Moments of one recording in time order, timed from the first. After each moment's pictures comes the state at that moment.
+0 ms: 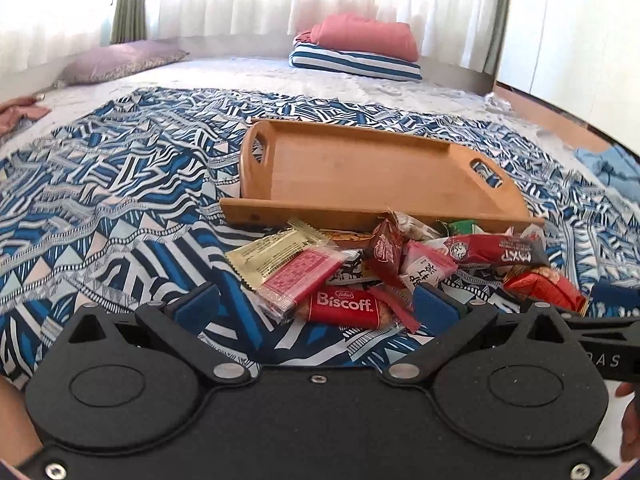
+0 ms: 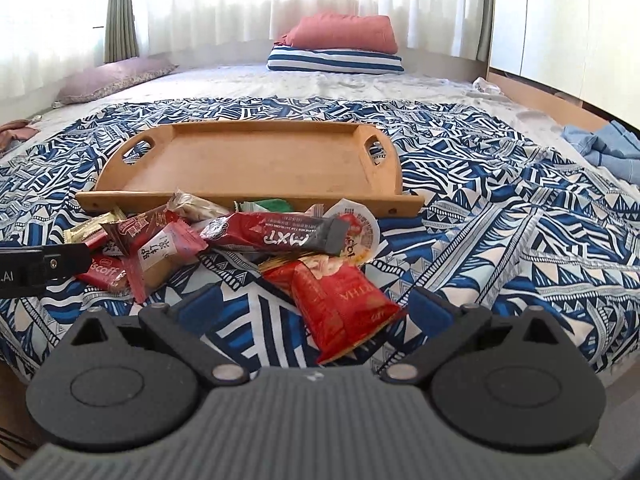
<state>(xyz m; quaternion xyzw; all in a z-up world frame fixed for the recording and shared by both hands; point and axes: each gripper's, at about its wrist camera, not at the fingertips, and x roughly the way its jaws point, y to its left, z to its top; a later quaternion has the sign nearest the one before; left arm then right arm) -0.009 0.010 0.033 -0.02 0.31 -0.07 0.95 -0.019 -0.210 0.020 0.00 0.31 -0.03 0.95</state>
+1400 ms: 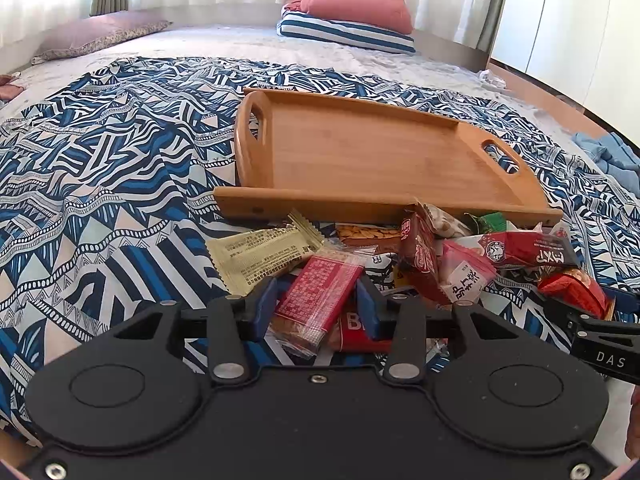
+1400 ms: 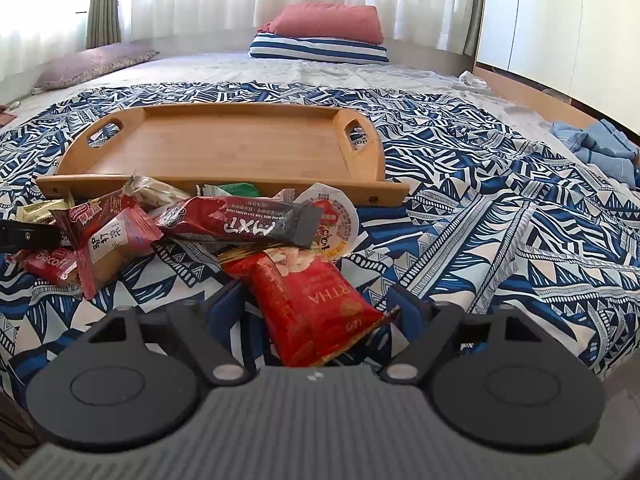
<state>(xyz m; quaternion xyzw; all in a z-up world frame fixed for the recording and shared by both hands) 0.047 0.032 0.012 -0.04 0.35 -0.10 0.93 0.002 -0.218 -0.002 -0.02 0.33 -0.06 0.94</state>
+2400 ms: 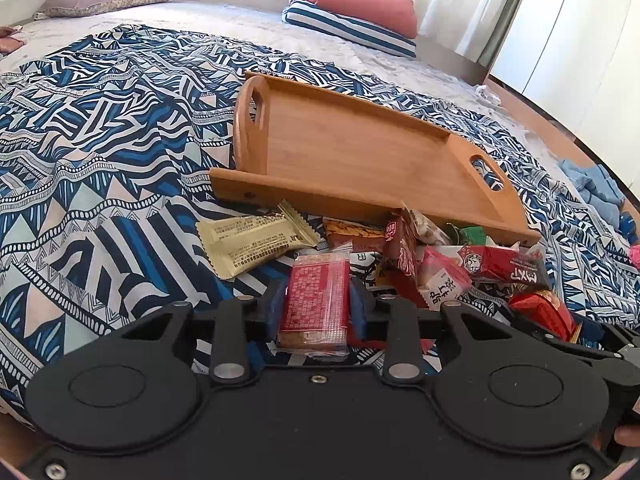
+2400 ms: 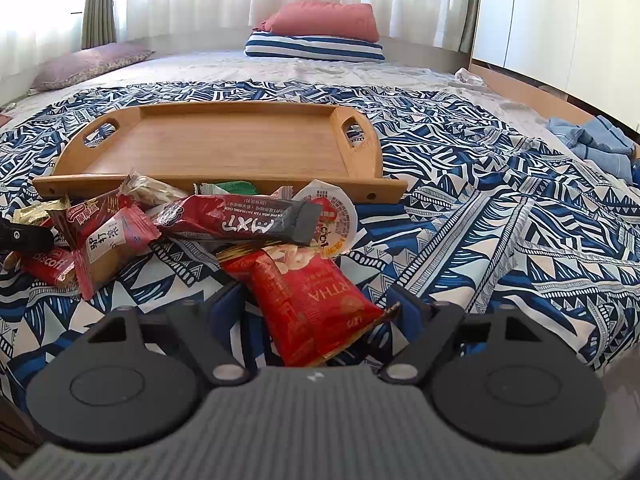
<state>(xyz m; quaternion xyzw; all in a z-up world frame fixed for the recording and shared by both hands) 0.046 0.043 0.016 -0.11 0.37 -0.11 0.92 0.003 -0.218 -0.004 -0.01 0.33 -0.07 0.94</state>
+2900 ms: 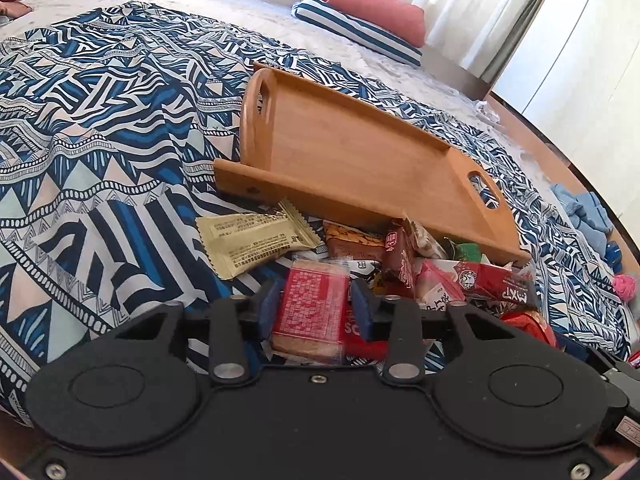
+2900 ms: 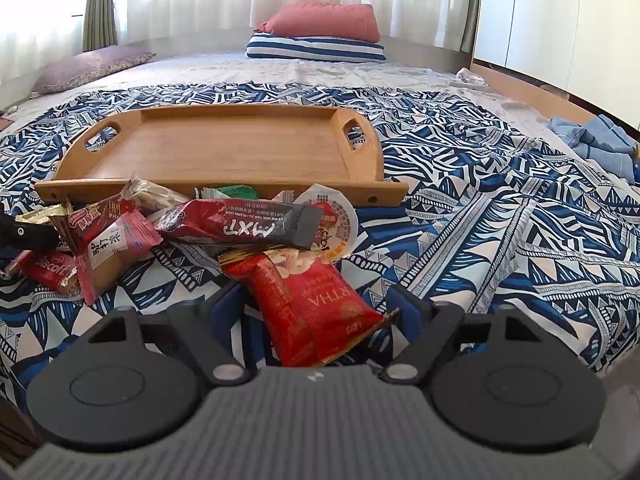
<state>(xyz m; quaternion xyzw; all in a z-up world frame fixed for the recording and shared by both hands) 0.053 0.054 0.011 -0.16 0.38 -0.11 0.91 0.003 -0.220 -0.001 -0.01 0.33 -0.06 0.94</state>
